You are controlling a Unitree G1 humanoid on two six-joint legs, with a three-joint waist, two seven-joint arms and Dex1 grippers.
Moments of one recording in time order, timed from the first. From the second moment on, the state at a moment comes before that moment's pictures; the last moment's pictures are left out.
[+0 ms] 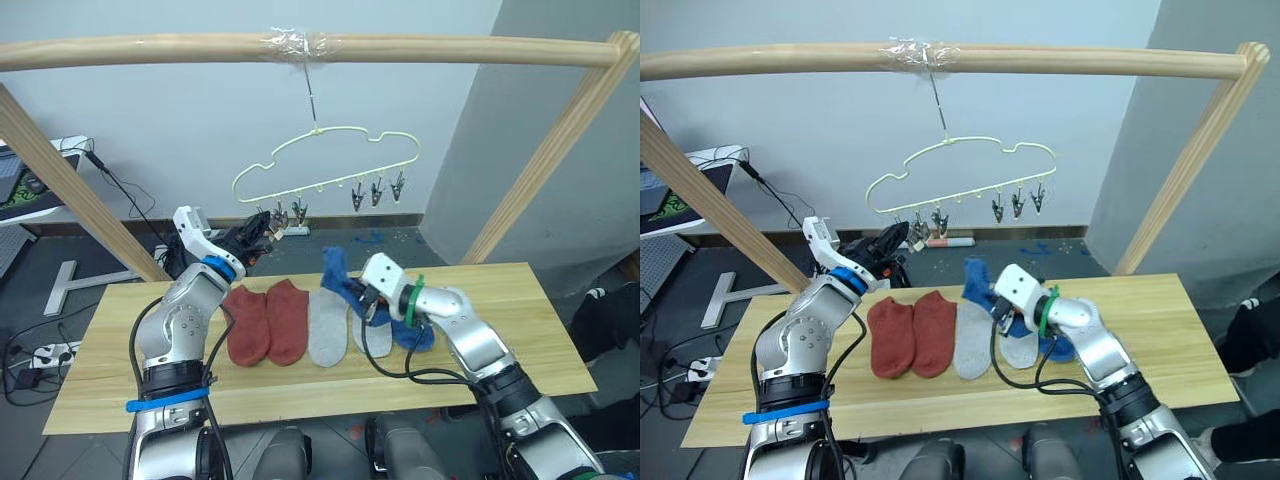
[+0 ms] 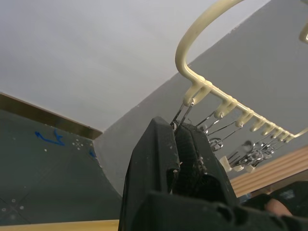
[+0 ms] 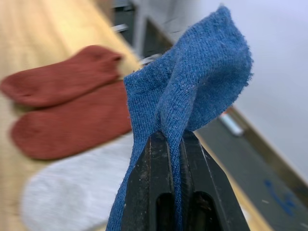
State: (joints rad) left arm -0.44 0.24 0.32 0.03 -0.68 0.59 -0.35; right arm -0.45 -0.26 0.38 0.11 -0.05 0.28 0.71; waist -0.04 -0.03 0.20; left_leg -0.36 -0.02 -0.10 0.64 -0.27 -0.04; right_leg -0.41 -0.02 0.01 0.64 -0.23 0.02
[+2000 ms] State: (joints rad) left arm -0.36 0.29 0.32 -0.06 -0.74 0.65 -0.35; right arm -0.67 0.02 0.36 0.33 0.02 0.30 0.71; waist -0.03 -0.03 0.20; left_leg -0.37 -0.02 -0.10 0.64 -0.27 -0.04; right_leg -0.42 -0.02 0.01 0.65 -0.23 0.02
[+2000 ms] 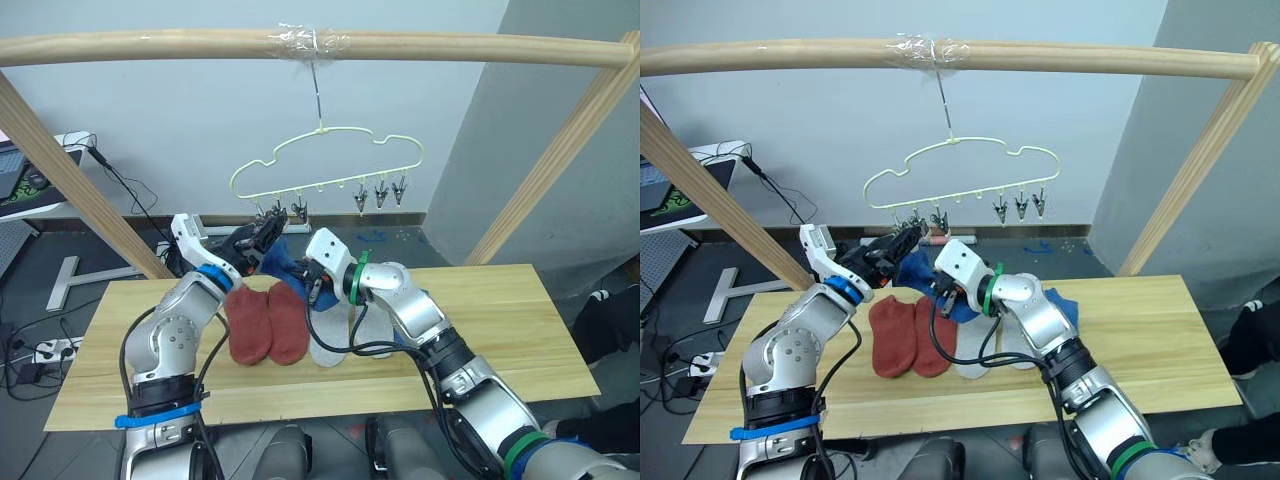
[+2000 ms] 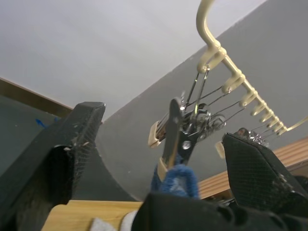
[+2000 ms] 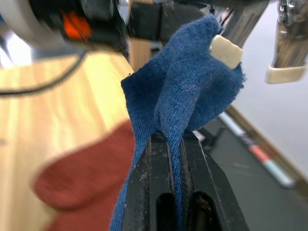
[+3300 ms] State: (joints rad) left arm -0.32 0.20 0.06 -0.03 -0.28 0.25 -0.32; right arm -0.44 -0.34 0.12 -0.23 0.28 0.61 0.72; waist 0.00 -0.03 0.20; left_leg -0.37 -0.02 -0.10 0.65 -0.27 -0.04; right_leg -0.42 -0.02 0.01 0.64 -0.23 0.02
